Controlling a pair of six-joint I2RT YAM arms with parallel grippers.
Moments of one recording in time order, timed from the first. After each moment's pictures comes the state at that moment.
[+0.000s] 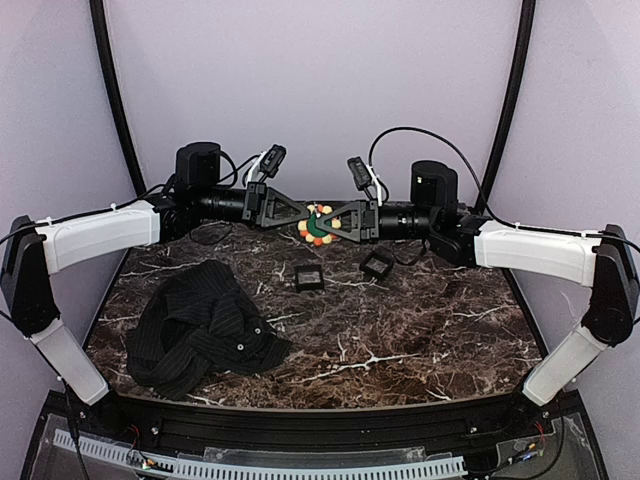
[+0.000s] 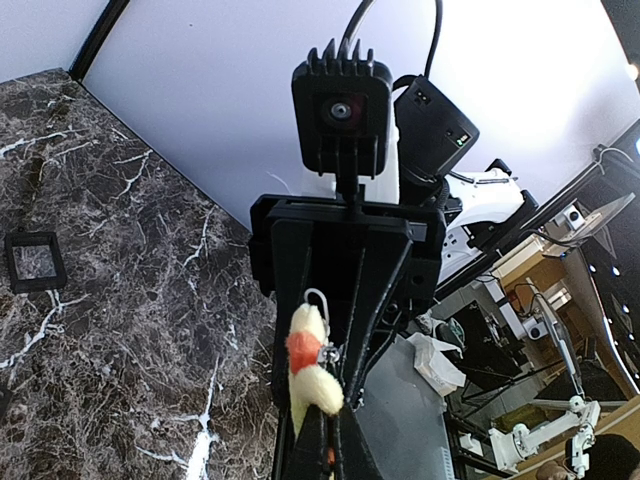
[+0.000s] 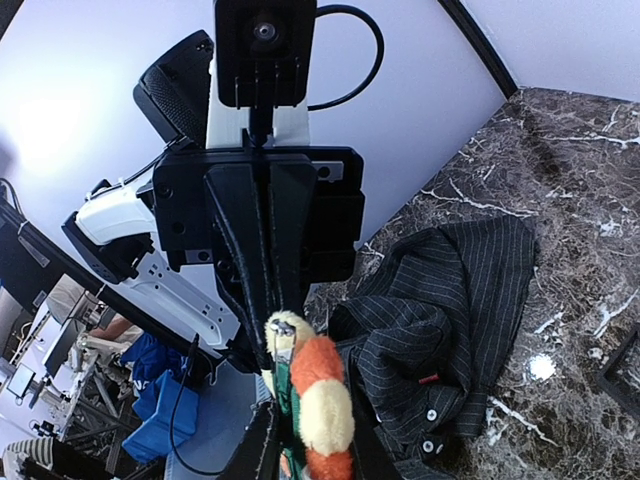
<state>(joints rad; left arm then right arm) -0.62 1.63 1.30 0.15 1.01 -0.60 0.71 1.54 1.12 0.32 -0.74 0.65</state>
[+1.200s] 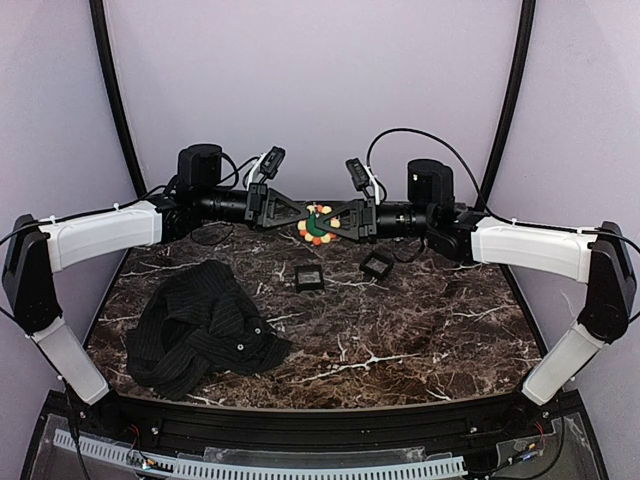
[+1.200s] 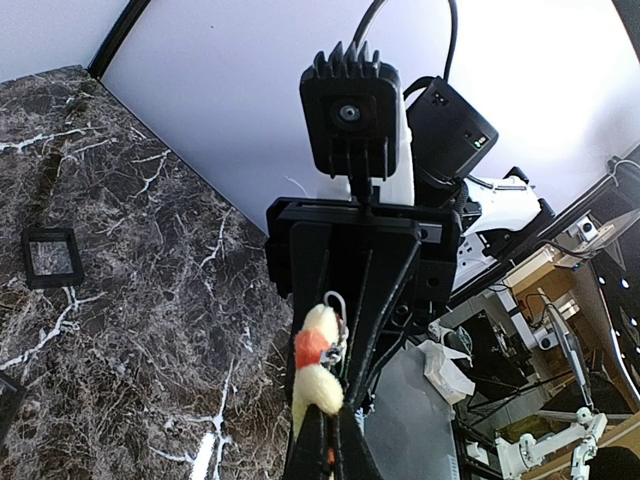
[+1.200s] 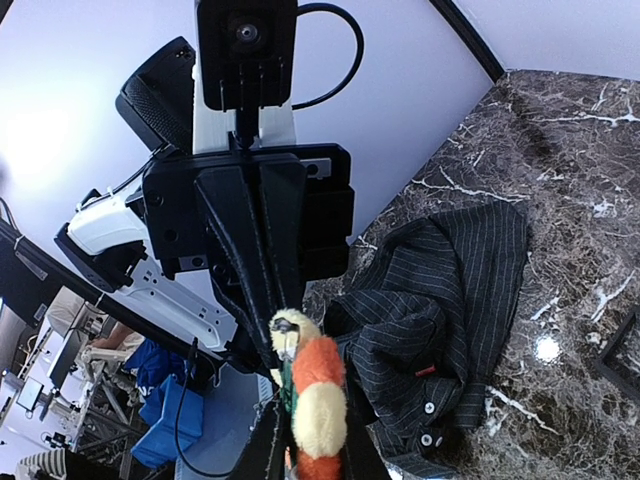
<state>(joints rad) -0.61 1.64 1.30 0.15 0.98 -0.60 0.69 1.57 1.15 0.27 -0.74 0.67</state>
